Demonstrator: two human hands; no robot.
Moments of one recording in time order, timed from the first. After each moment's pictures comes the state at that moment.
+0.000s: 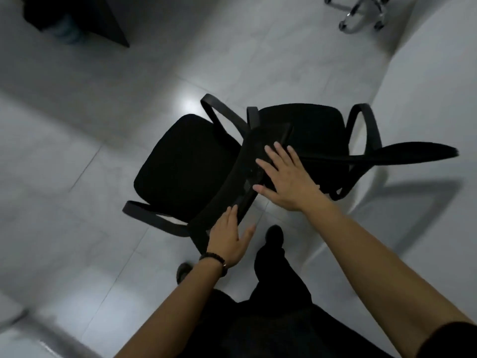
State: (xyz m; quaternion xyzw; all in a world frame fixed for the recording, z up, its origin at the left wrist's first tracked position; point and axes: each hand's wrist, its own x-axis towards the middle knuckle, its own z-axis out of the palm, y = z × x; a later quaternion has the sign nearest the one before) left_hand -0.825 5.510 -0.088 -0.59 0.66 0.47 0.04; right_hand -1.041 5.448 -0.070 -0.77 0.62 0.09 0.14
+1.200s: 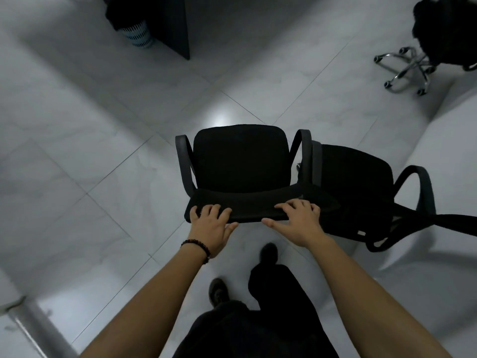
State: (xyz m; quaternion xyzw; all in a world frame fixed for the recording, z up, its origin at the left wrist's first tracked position) left_hand -0.607 5.395 -0.102 -0.58 0.78 0.21 0.14; right_hand -0.857 5.397 -0.091 -0.65 0.70 0.14 0.26
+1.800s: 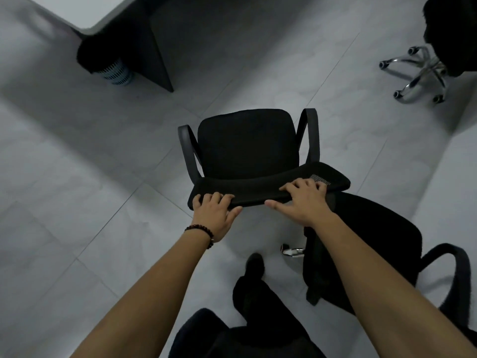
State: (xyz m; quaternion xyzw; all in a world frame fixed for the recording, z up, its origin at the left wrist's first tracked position) left_hand -0.717 5.024 -0.106 -0.59 0.77 0.22 0.14; right_hand -0.964 5.030 -0.099 -0.67 0.70 0.14 0.21
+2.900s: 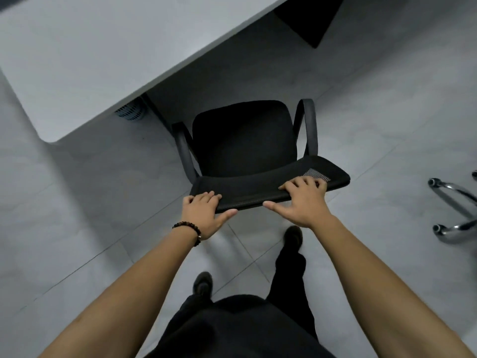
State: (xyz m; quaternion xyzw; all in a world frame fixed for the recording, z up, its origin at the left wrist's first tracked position) left_hand -0.849 4.420 -0.109 -0.69 0.65 0.24 0.17; right_hand -1.108 4.354 -0.104 -0.78 0.58 0.15 0.16
